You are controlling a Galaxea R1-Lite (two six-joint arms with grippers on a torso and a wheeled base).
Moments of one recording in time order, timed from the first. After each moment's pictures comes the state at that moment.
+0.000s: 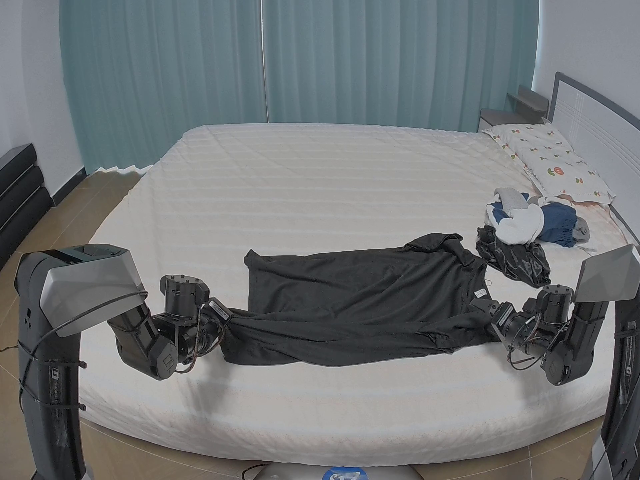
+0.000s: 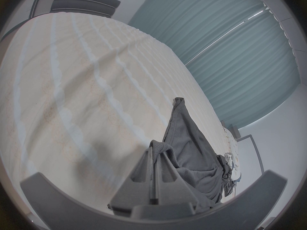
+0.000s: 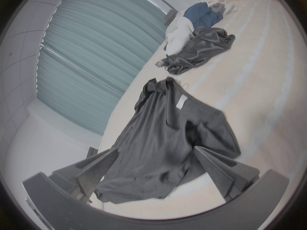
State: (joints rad) left arm -0.24 2.37 -0.83 -0.96 0.10 -1.02; right arm -0.01 2.40 -0.53 -1.47 0.31 0.83
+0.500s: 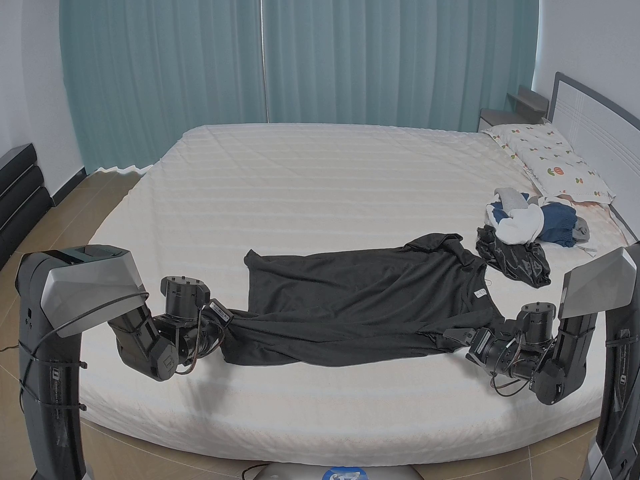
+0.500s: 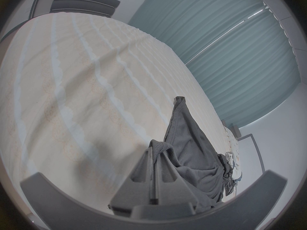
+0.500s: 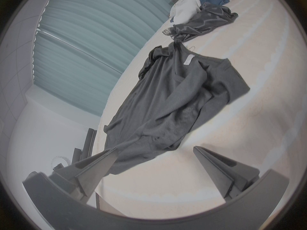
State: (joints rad) left arm -0.25 2.37 -0.82 -0.97 0.10 -1.02; right arm 0.13 2.39 -0.40 -1.46 0.29 0.81
